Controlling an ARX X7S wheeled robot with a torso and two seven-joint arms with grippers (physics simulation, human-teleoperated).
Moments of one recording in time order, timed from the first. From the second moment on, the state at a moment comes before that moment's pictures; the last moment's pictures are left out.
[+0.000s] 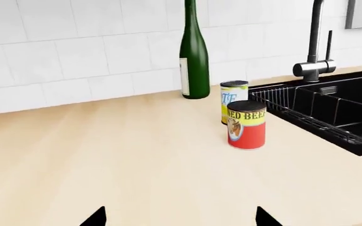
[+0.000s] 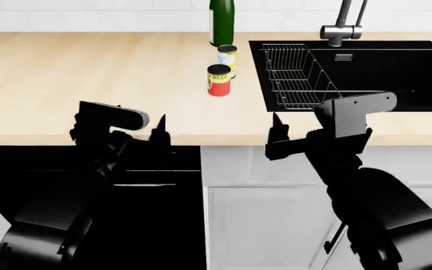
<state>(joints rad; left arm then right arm) -0.61 -0.27 0.13 0.17 -0.29 -0.69 0.06 0.63 0.29 -0.09 -0.29 0.42 0.89 0.03</state>
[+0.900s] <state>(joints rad) -0.92 -0.31 0.15 0.03 -0.33 -0.90 0.10 0.96 0.35 -0.13 -0.19 0.51 1.16 -0.02</state>
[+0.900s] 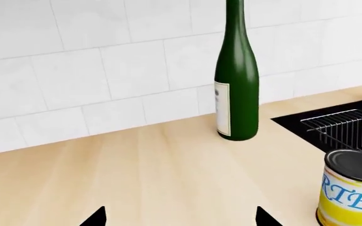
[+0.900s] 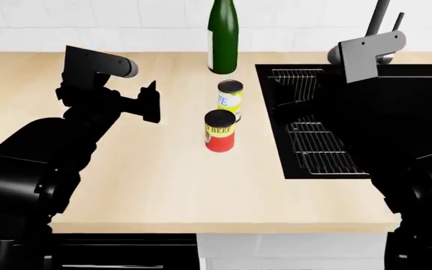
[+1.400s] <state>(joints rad) -0.90 -0.32 0.13 0.05 -0.35 -0.91 0.09 0.97 0.32 -0.05 -0.29 0.73 1.41 0.00</state>
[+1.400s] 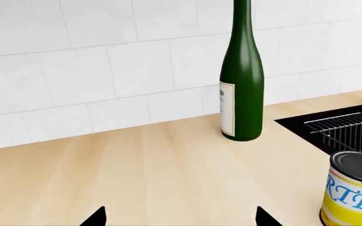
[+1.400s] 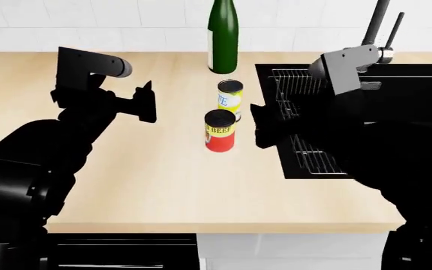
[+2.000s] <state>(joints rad) -0.89 -0.33 0.12 0.07 -0.36 -0.91 0.08 1.01 0.44 -0.24 -0.27 1.13 1.40 0.17</state>
